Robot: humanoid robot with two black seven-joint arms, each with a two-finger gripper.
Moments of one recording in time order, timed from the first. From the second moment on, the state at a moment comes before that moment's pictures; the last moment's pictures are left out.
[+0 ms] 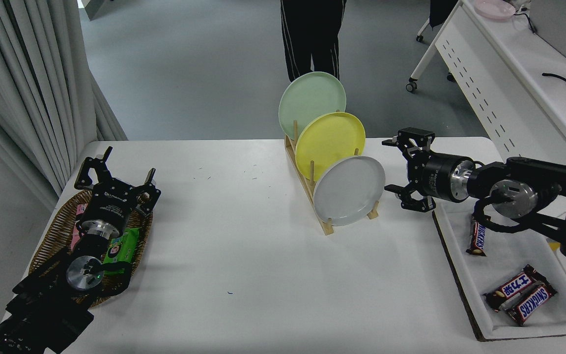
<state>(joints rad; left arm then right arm) -0.50 0.25 -1.08 -0.52 0.11 -0.58 -0.44 1.21 -0.57 -0.13 1.11 0.31 0.03 0.00</state>
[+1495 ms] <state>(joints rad) -0.50 0.25 -1.08 -0.52 0.11 -0.58 -0.44 1.23 -0.31 -0.11 0.84 0.37 -0.07 -0.09</state>
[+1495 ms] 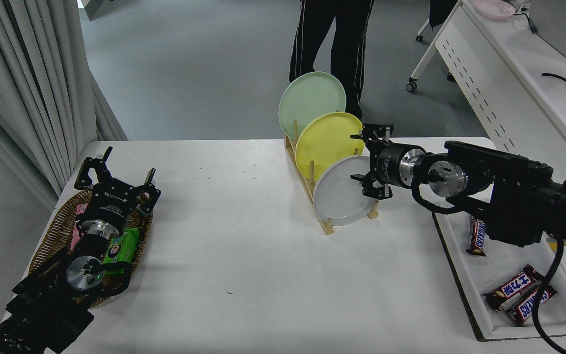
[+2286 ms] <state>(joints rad) -0.50 0.25 -1.08 -0.52 0.11 -0.58 -0.44 1.23 -0.29 -0.08 0.80 0.37 -0.07 -0.11</state>
